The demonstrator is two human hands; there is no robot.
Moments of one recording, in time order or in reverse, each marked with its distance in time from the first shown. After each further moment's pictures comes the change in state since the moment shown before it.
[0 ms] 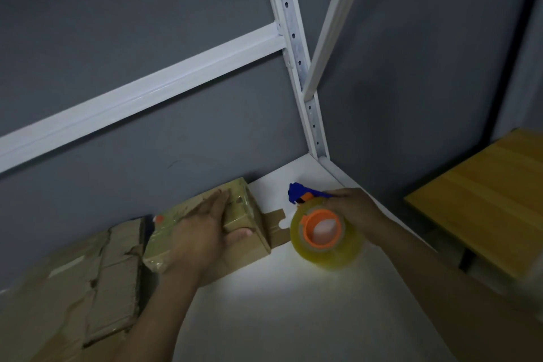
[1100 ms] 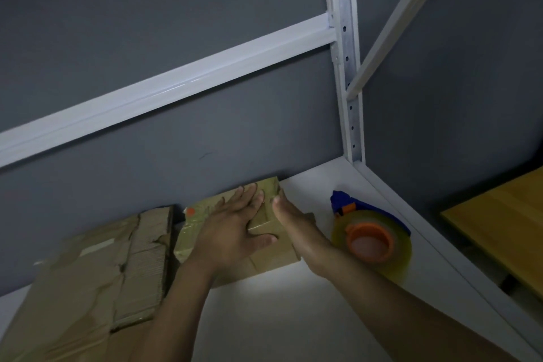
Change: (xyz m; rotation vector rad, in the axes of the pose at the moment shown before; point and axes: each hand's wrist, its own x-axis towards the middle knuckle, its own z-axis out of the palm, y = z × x) left_hand 0.009 -0.027 0.018 -0.252 -0.179 0.124; right_hand -0.006 -0.051 0.136 0.111 -0.287 0.011
